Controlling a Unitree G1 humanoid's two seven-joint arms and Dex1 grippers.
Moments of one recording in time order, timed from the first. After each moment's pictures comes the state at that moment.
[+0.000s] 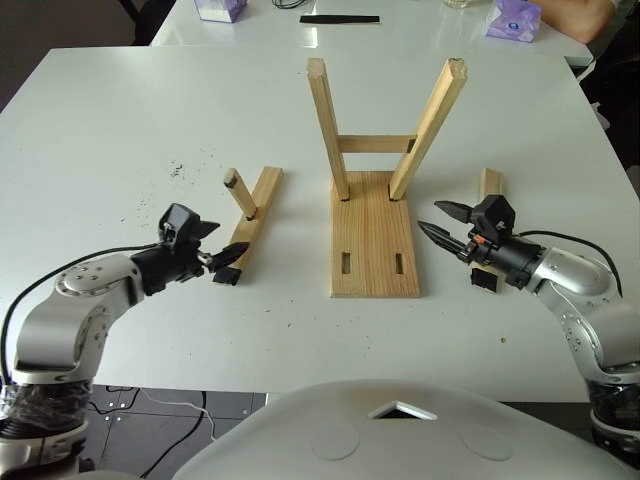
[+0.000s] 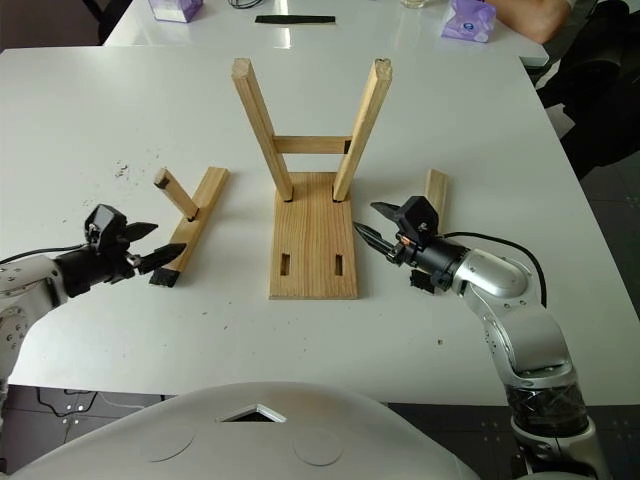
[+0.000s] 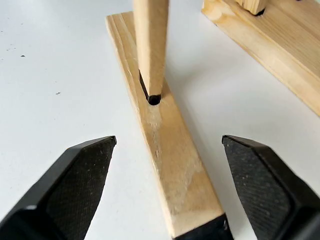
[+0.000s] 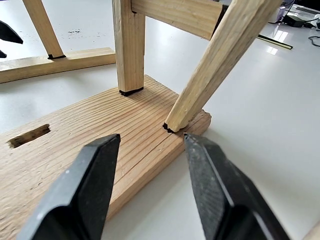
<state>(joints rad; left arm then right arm) 0.21 0.76 0.19 -0.39 -0.54 0.74 -0.65 0.17 -0.60 0.00 -0.50 0.35 0.46 0.64</state>
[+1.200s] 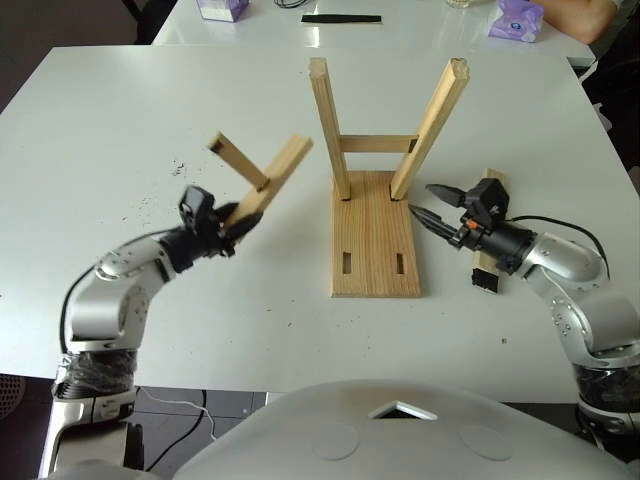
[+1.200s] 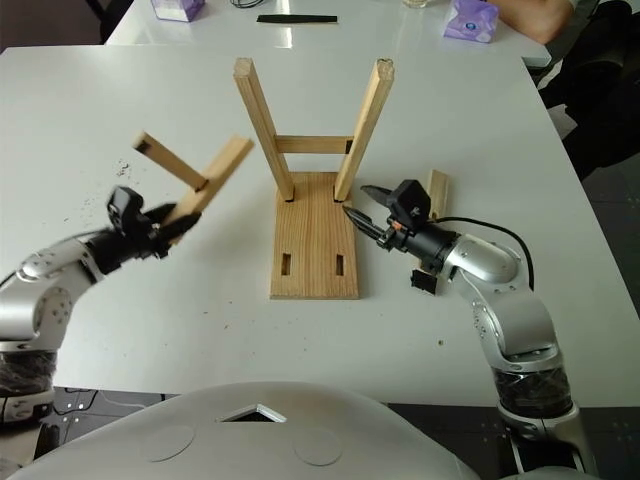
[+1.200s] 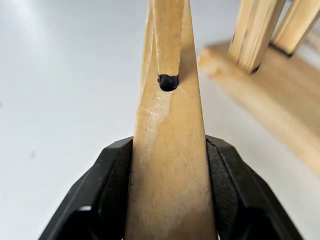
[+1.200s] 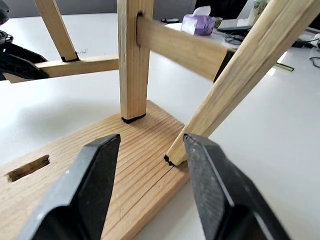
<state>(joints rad) 0.04 0.61 0.17 -0.17 -0.53 0.50 -0.75 0.08 -0.55 0.00 -0.49 0.38 0.47 0.64</state>
